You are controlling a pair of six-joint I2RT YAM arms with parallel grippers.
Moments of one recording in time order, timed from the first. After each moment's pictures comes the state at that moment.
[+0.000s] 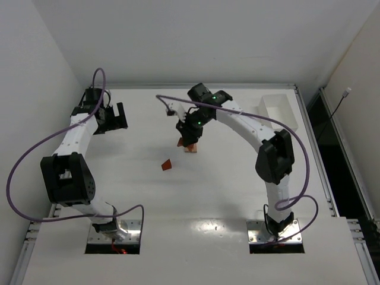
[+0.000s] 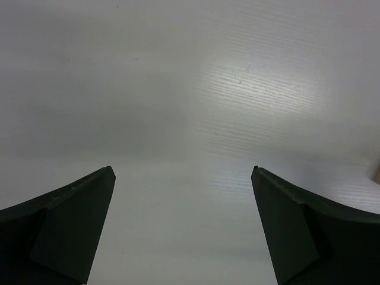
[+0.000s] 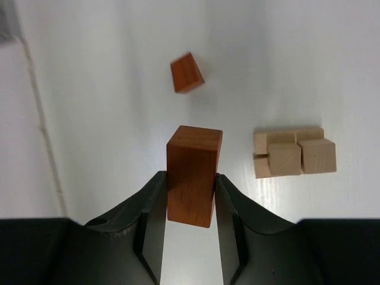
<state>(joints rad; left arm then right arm) 0.13 1.57 1.30 -0.67 0.04 -0.14 0.64 2.06 1.85 -0.98 -0.54 -0.66</state>
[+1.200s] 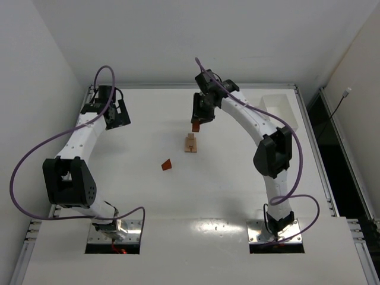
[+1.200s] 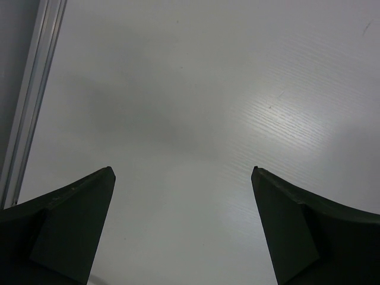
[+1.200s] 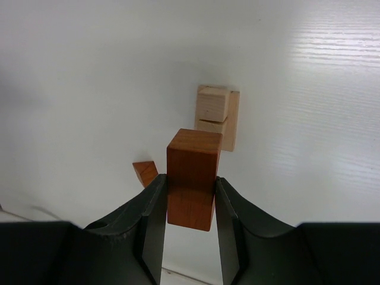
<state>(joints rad) 0.00 1.55 1.33 -0.71 -0.33 -0.31 0.53 2.11 2.05 -0.97 -0.05 0.57</state>
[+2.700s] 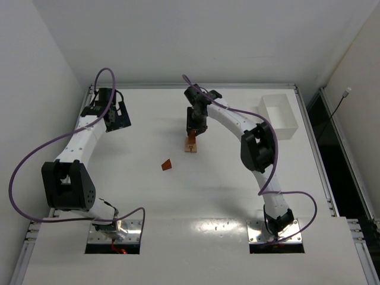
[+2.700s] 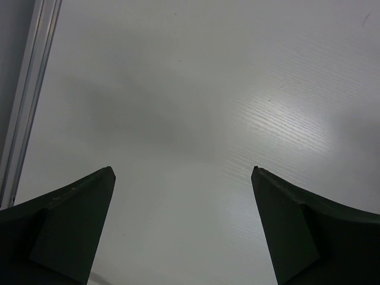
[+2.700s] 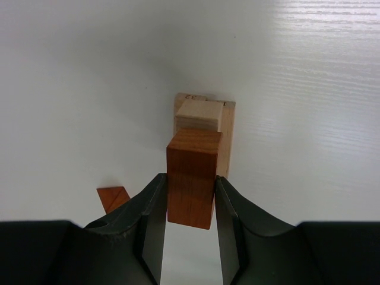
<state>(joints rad) -0.01 1.51 1.29 -0.70 -0.33 -0.32 0.58 2.31 2.06 -0.95 -0.01 0.59</state>
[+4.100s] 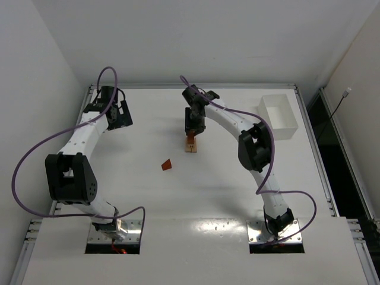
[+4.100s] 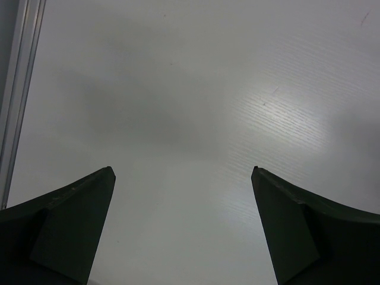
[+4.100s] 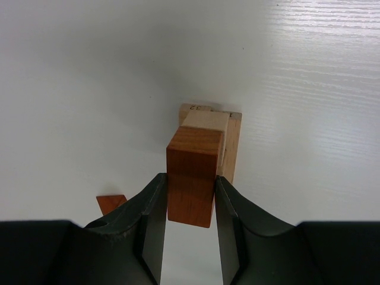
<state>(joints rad) -0.01 1.57 1.33 -0.69 -0.31 -0.31 0.59 2.35 2.10 -0.94 0.00 0.58</state>
